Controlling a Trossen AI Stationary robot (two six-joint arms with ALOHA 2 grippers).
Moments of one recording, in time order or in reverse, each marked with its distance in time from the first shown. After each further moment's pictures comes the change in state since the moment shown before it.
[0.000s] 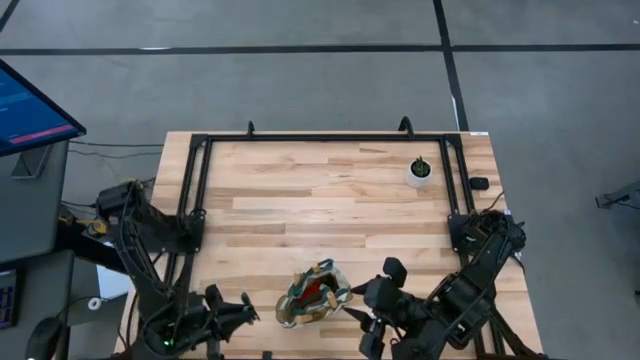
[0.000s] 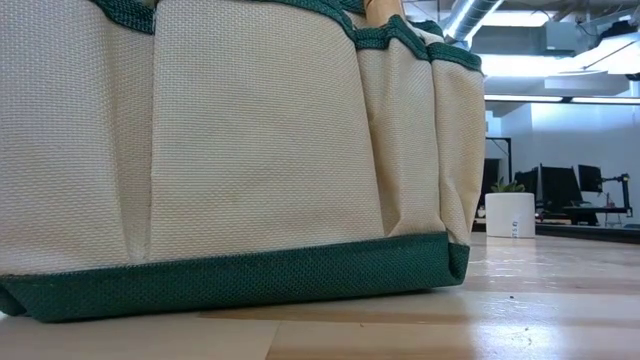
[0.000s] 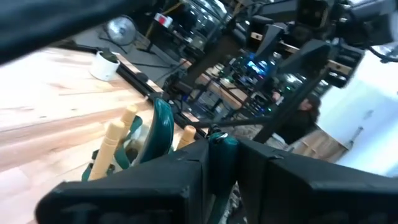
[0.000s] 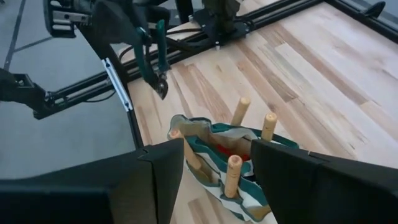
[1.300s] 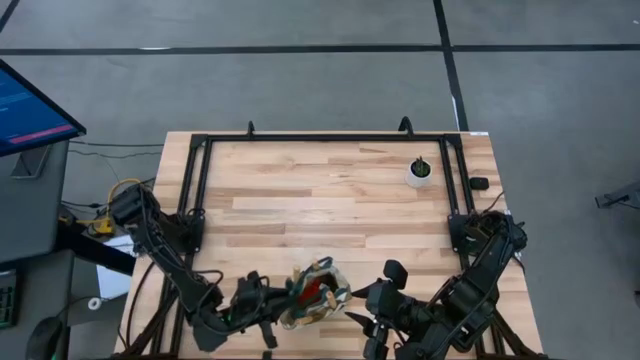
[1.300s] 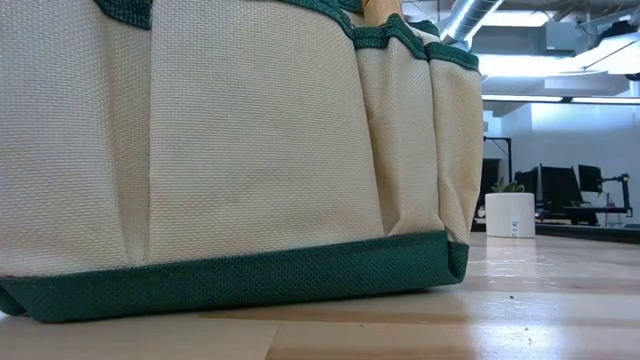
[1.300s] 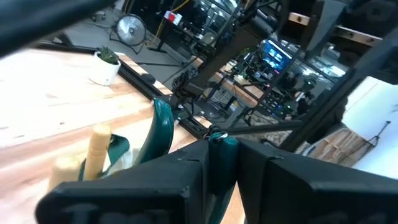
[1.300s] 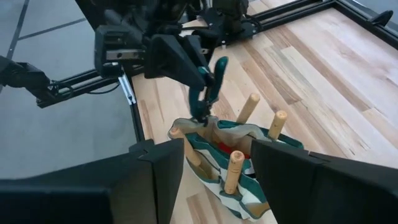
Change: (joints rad) left arm 0.287 0.103 0.066 0.054 0.264 0.079; right arm 0.016 0.000 0.000 0.008 -0.004 -0.052
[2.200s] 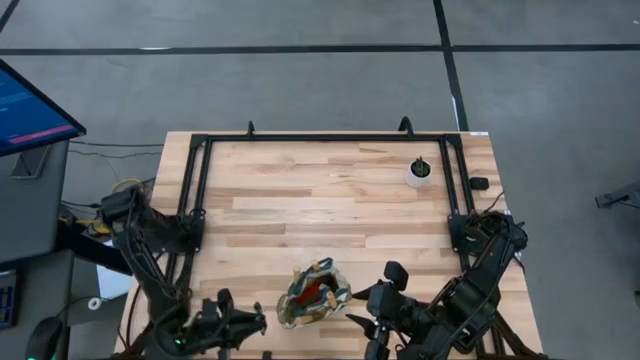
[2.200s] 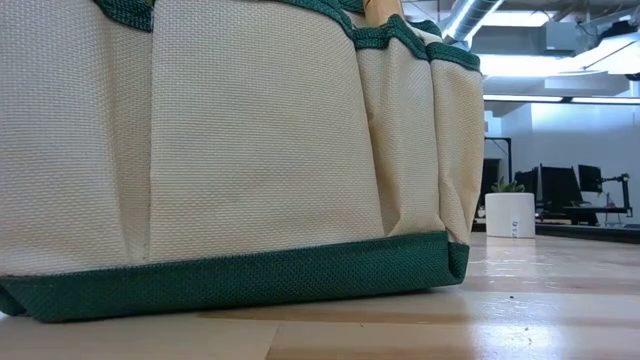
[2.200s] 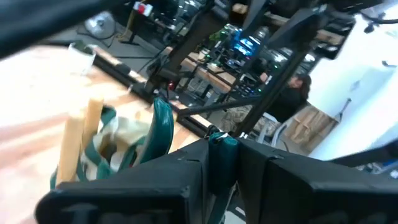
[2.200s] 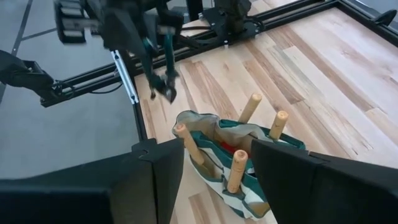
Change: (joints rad) left arm -0.238 -0.049 -0.048 0.048 -0.121 0.075; right arm 0.006 0.000 0.000 0.004 0.000 0.002
